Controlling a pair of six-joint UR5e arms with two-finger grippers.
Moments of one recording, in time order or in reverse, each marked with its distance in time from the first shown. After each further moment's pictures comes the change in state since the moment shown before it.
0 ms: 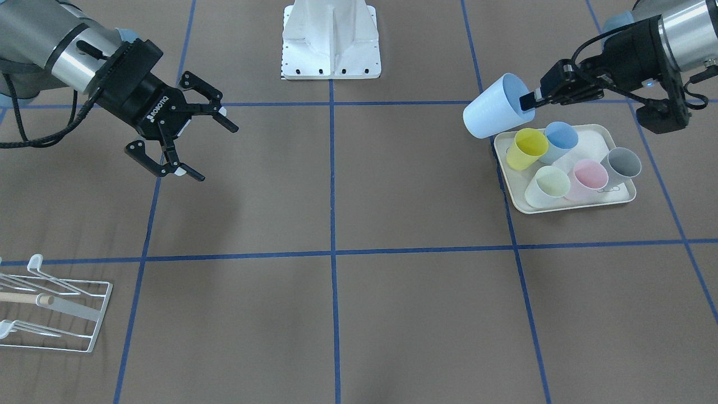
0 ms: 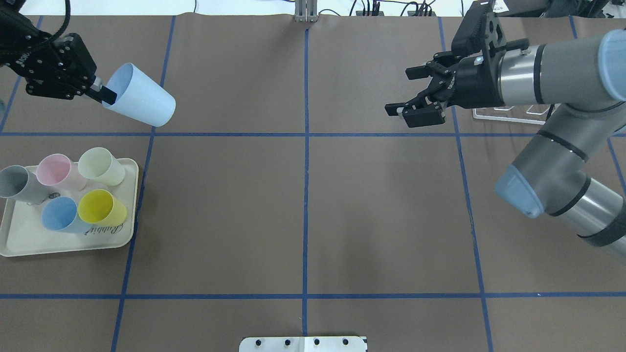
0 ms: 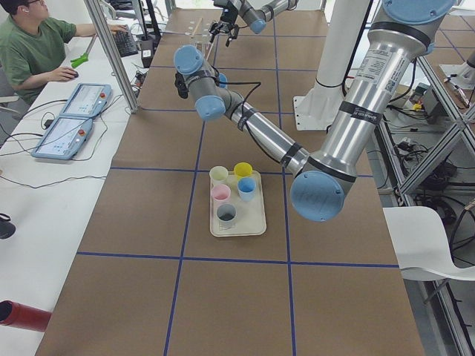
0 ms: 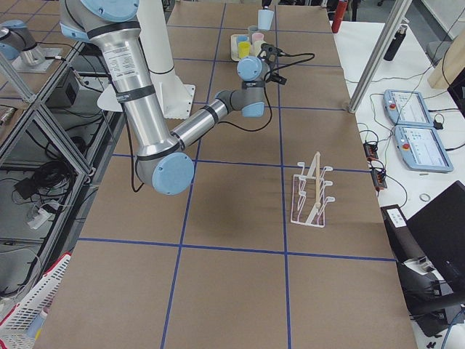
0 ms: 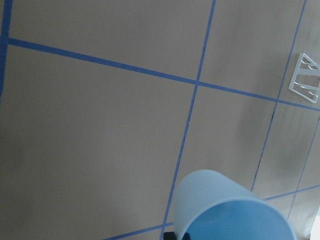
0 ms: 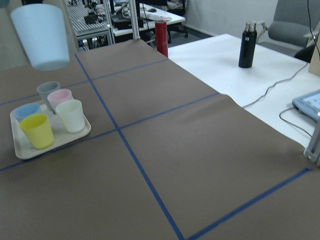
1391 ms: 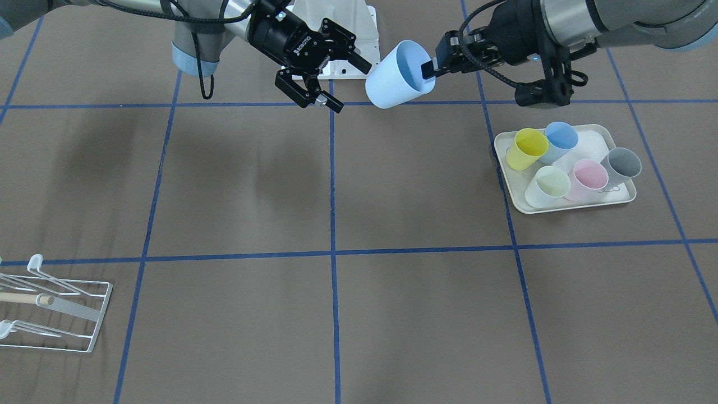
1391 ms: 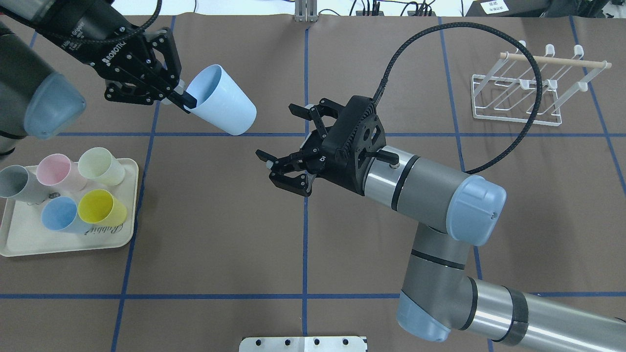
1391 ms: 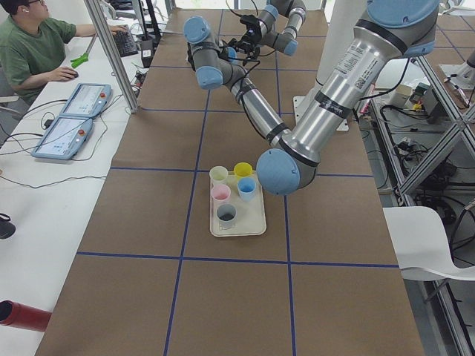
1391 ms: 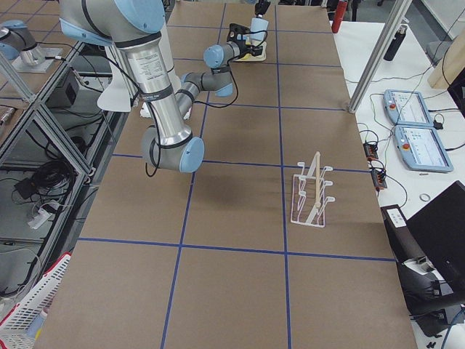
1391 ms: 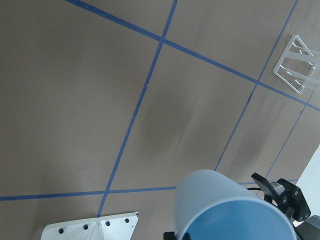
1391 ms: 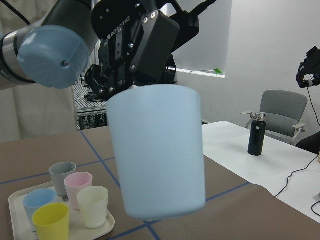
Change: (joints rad) left arm 0.155 -0.202 0.016 -0.006 0.056 -0.328; right arm -0.374 0.151 -0.004 0.067 -0.566 -0.107
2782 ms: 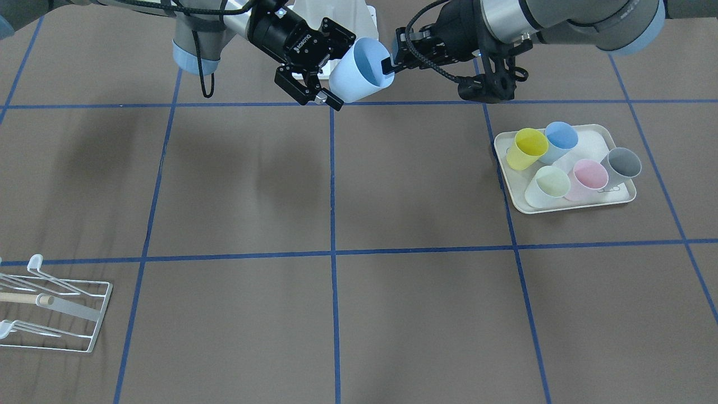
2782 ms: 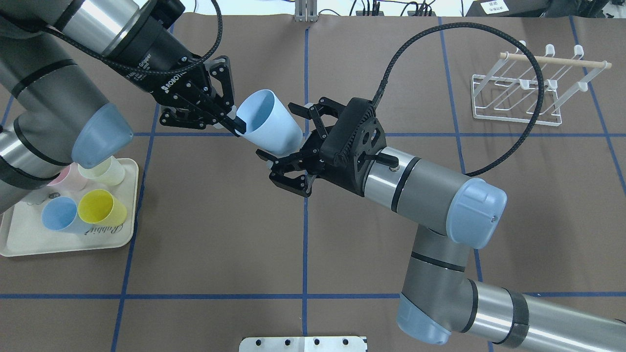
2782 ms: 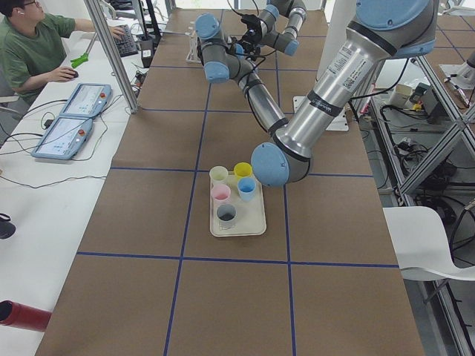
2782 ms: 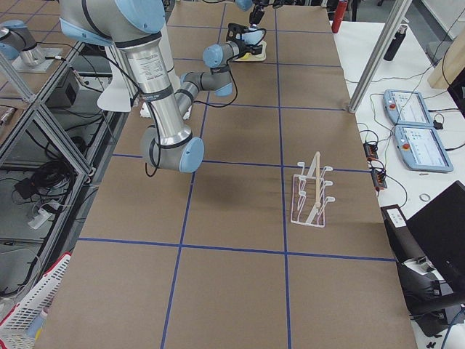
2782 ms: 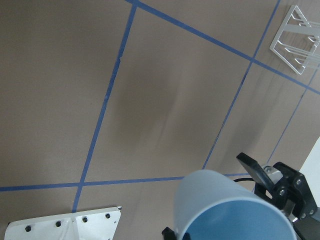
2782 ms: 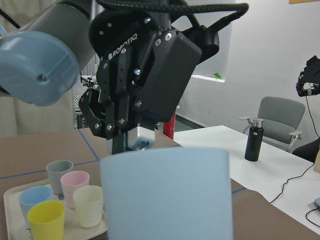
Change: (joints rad) left arm 0.092 -0.038 -0.003 -0.005 0.077 -0.033; right arm -0.003 -0.001 0.005 0.000 -0.016 -0.045
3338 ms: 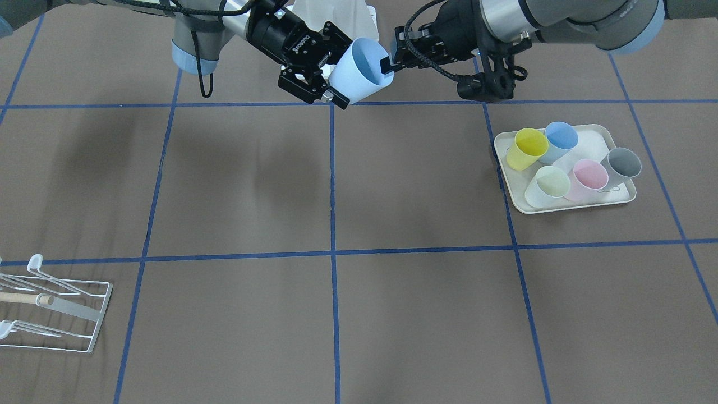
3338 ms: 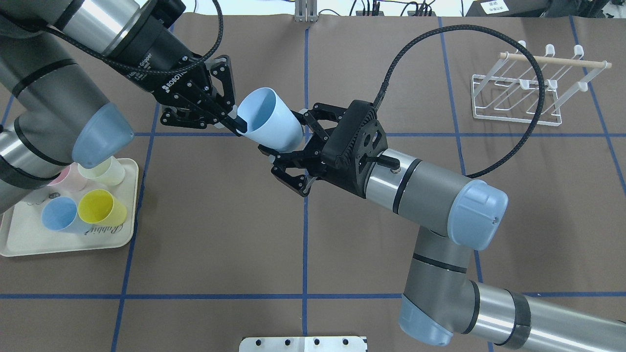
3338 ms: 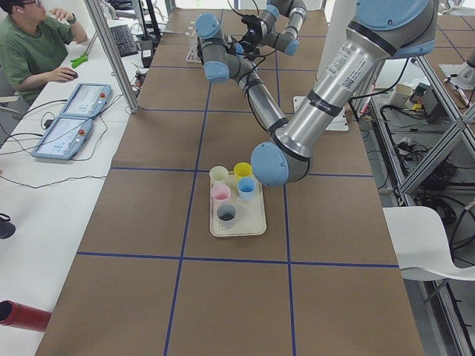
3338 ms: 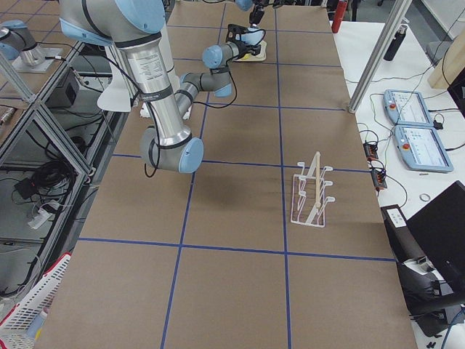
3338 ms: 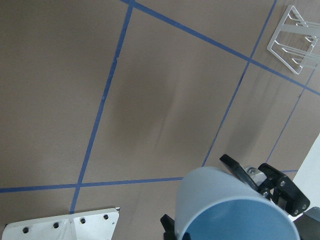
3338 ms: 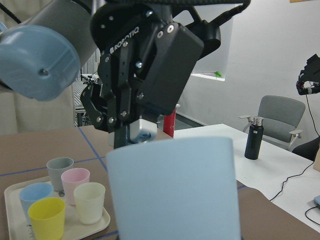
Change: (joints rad) left arm 0.001 -0.001 0.000 0.000 0.000 0.000; right arm -0.003 -0.012 0.003 -0.001 -0.002 -0.002
